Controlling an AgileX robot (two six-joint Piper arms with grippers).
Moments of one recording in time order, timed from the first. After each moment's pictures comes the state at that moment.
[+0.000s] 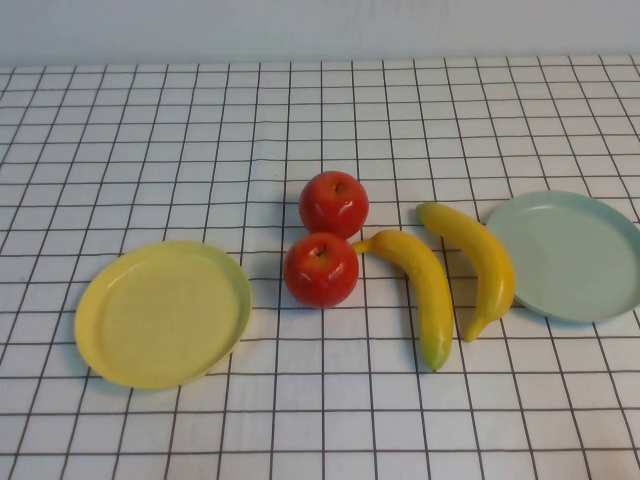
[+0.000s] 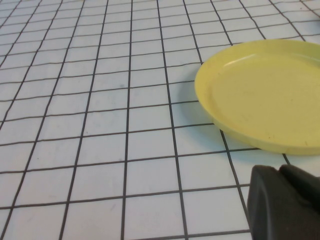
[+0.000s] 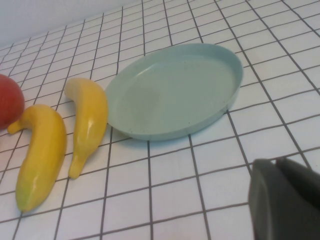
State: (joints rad) right arm 0.04 -0.01 0.03 0.11 0.34 0.23; left arm -0.08 -0.01 0.02 0.02 0.38 0.07
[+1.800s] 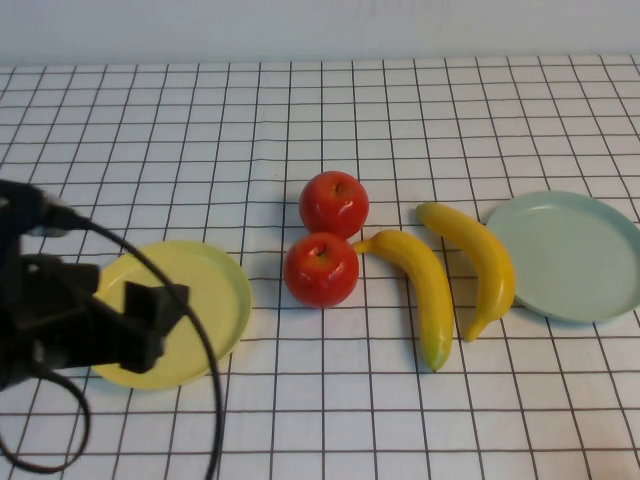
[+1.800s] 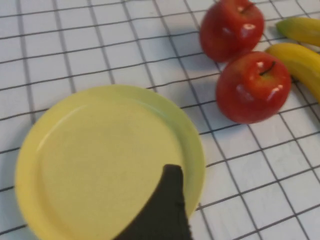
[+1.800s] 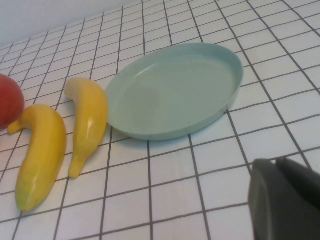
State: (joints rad) right arm 0.04 -0.01 0.03 0.11 0.34 0.23; left arm -0.43 0.90 -0.67 -0.14 0.46 0.03
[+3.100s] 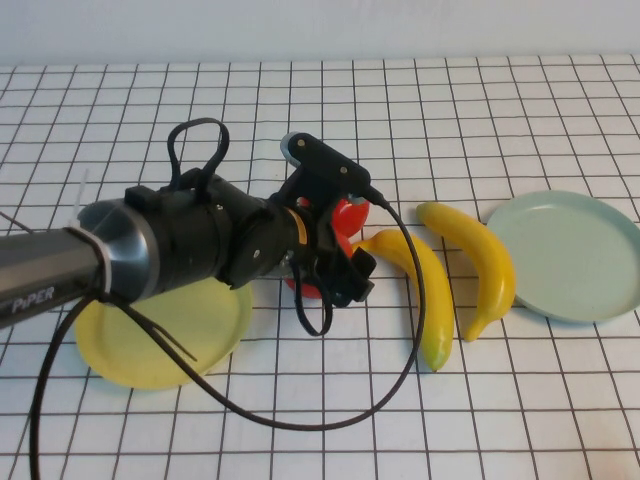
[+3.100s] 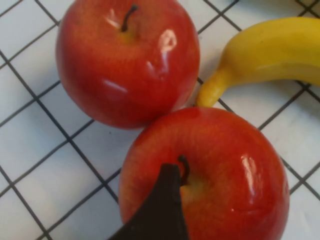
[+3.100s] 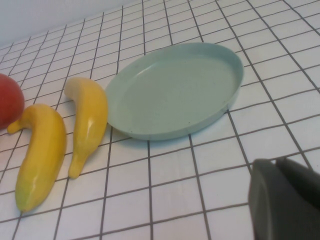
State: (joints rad) right arm 0.04 -0.01 0.03 0.11 0.34 0.23; left arm -0.69 1.81 -1.18 0.12 0.30 0.02
